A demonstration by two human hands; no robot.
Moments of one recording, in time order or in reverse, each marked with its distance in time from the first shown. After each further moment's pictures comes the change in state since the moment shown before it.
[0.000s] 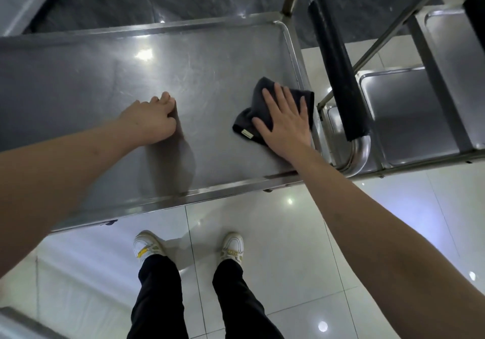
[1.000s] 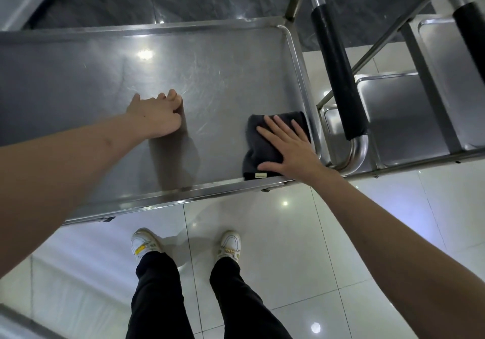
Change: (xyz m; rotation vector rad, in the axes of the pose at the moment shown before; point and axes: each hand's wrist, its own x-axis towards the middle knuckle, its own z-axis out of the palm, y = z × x) left_hand -0.010 -0.003 -0.010 0.040 -0.063 -0.008; right_hand -0.061 0.022 0.004 0.033 -0.113 -0.352
